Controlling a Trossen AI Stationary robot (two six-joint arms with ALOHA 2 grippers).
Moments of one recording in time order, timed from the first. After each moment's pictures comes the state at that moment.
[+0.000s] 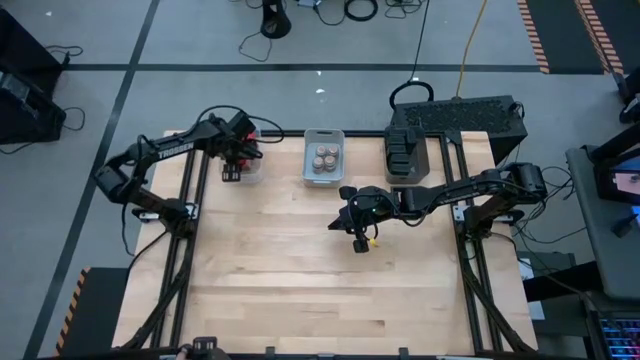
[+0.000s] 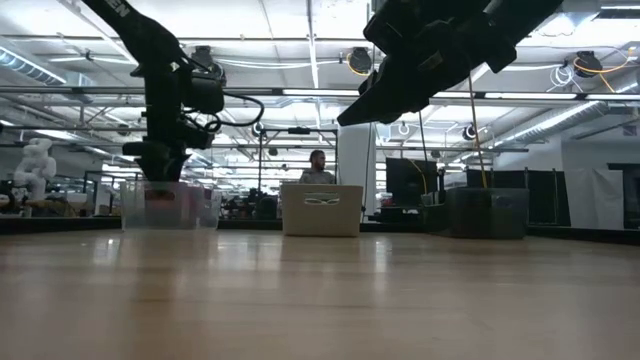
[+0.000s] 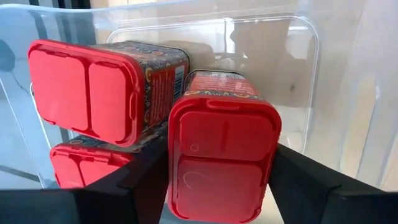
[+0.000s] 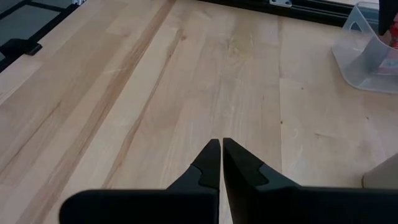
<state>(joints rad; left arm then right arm) 0.83 1.44 0.92 -0.82 -0.18 0.82 0.01 1.55 0.86 0.14 -0.13 -0.15</state>
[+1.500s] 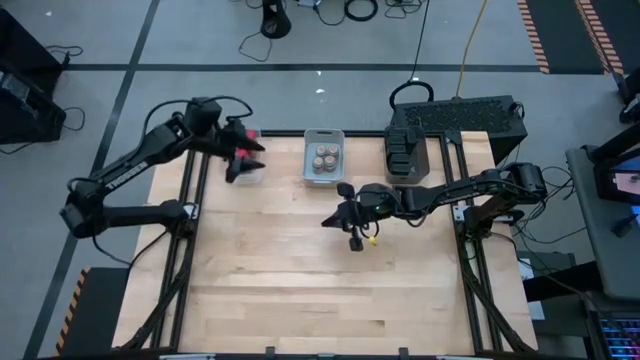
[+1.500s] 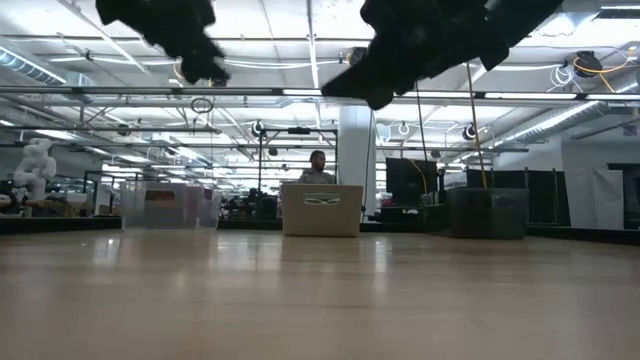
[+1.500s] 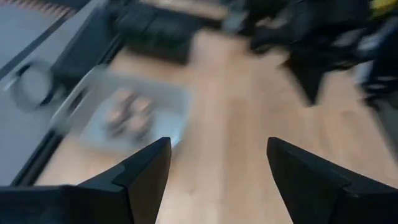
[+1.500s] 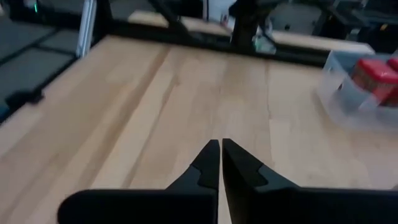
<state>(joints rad) 0.76 1.03 1.01 -0.64 0.63 0.26 0.01 1.55 0.86 0.29 -0.13 -0.10</state>
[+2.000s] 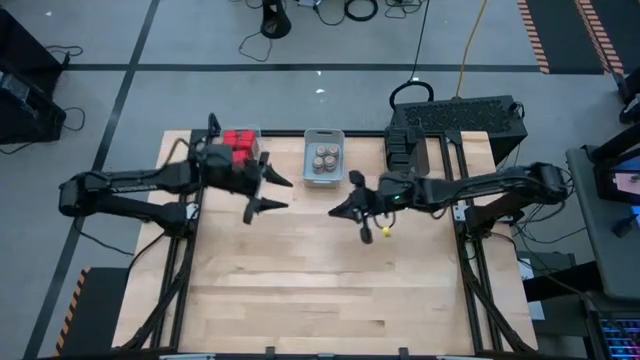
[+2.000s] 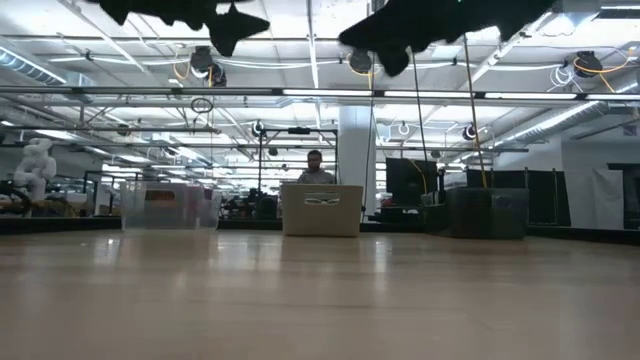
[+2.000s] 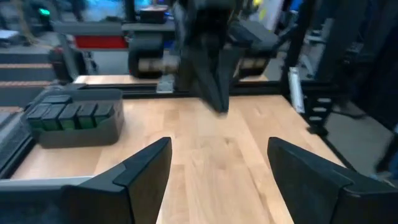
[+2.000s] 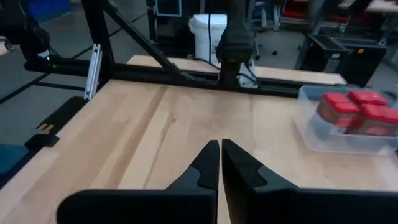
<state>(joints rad) 0.23 1.00 0.78 -0.02 0.40 0.06 0.00 1.38 0.86 0.24 -0.13 -0.04</state>
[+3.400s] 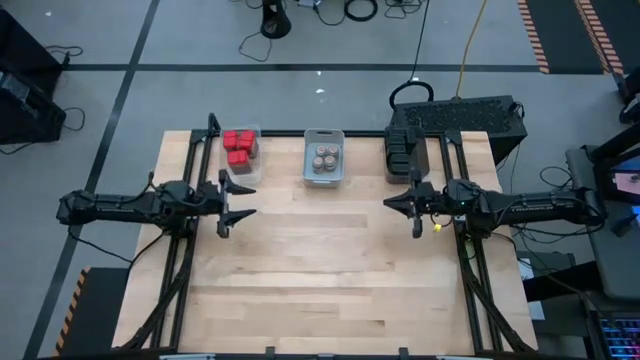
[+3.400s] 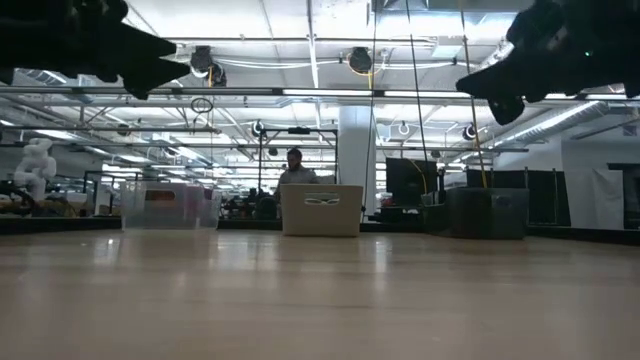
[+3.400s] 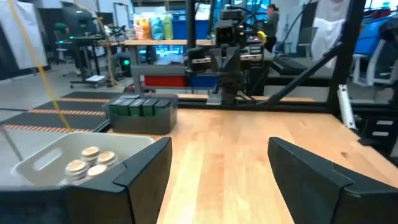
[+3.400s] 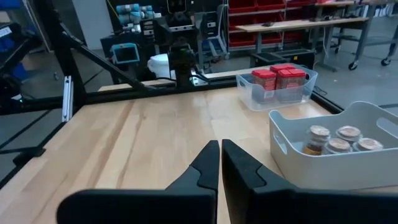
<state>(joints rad) 0.02 0.34 0.18 0.16 -0.05 0.01 -0.08 0.61 0.22 0.29 0.00 0.13</state>
